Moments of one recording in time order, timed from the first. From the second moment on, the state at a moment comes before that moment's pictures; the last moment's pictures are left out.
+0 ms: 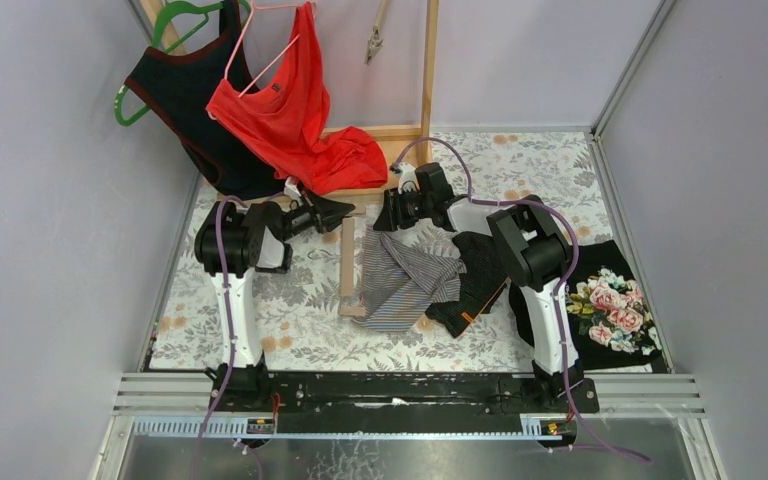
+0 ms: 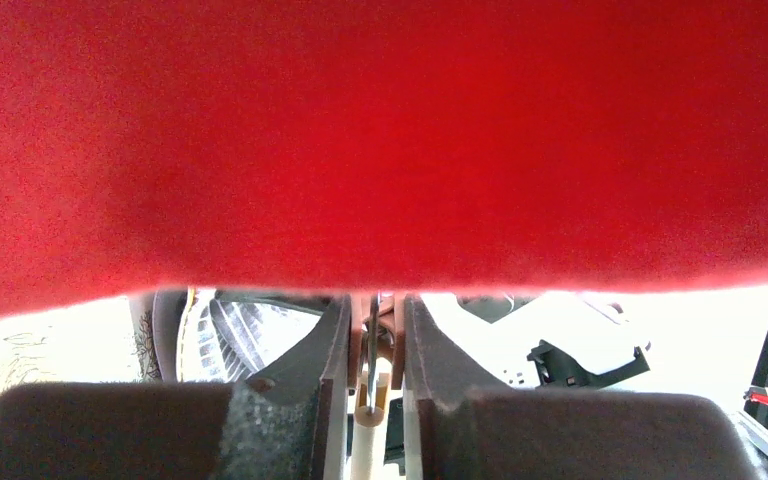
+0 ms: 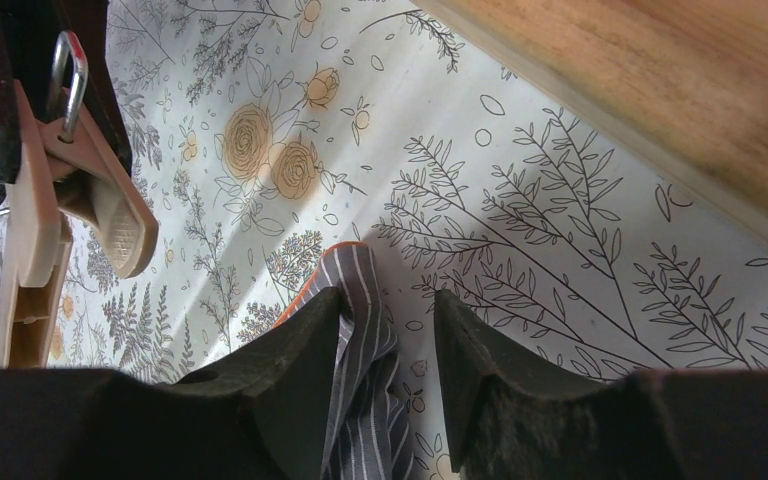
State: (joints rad) left arm -0.03 2.21 0.80 1.52 0.93 -1.62; right arm 0.52 2.22 1.41 0.16 -0.60 0.30
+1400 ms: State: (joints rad) left arm -0.03 2.22 0.84 1.52 0.98 -1.61; right arm 0.40 2.06 1.32 0.34 -0.85 0.50
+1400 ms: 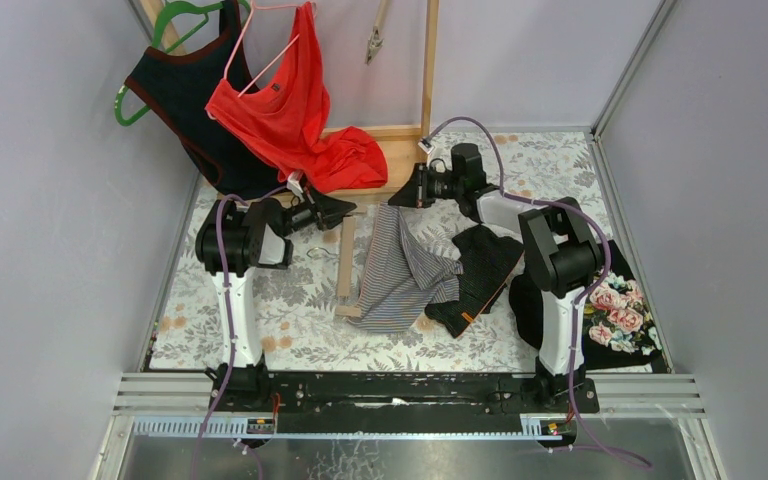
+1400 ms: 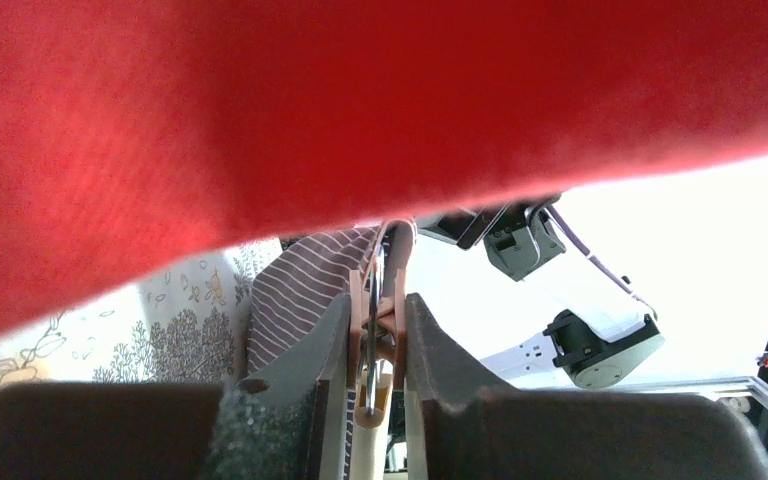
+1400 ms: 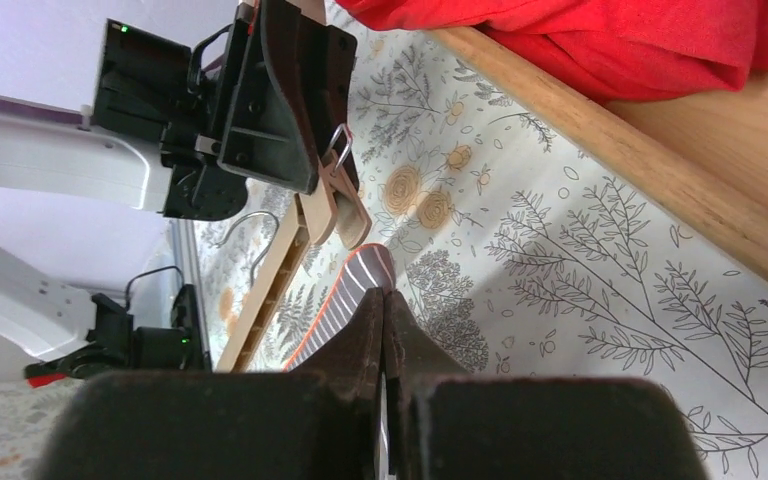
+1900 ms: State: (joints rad) left arm -0.03 2.22 0.88 1.52 0.99 -1.58; right arm 0.38 2.11 1.31 0.58 -1.04 0.77
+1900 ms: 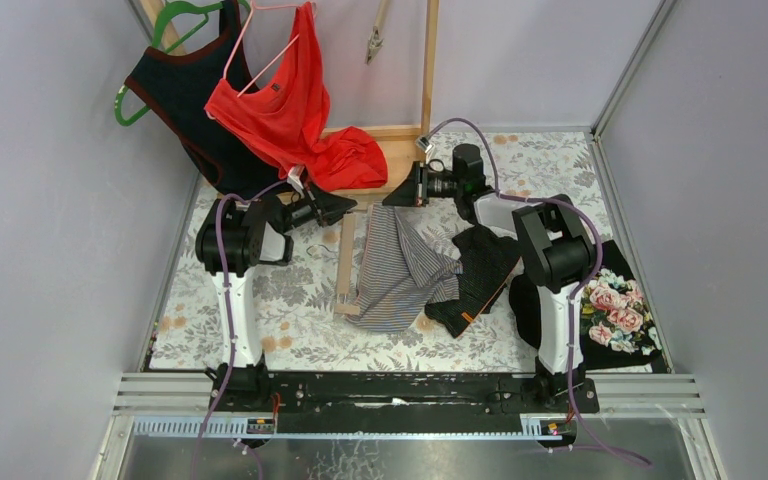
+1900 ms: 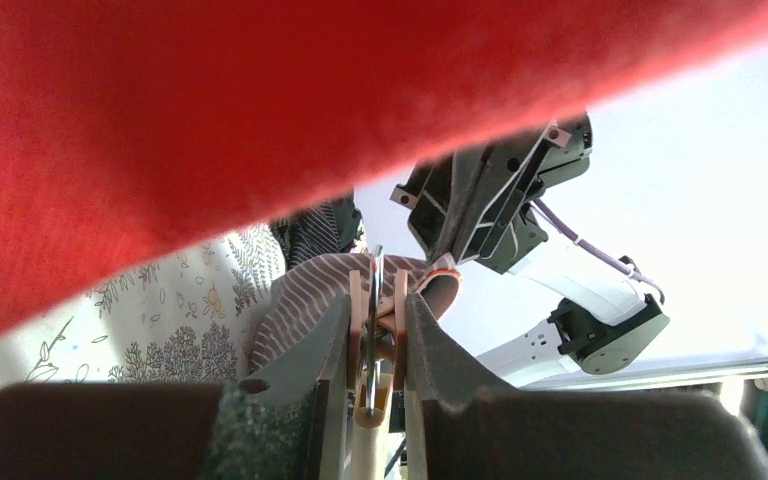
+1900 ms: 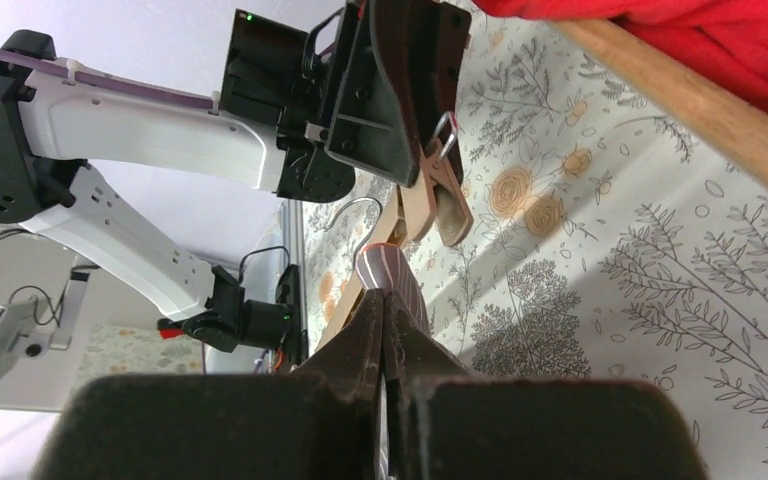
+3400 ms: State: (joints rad) left arm -0.05 2.22 0.93 1.52 0.99 -1.54; right arm 0.40 2.19 1.40 0.46 -1.01 0.91
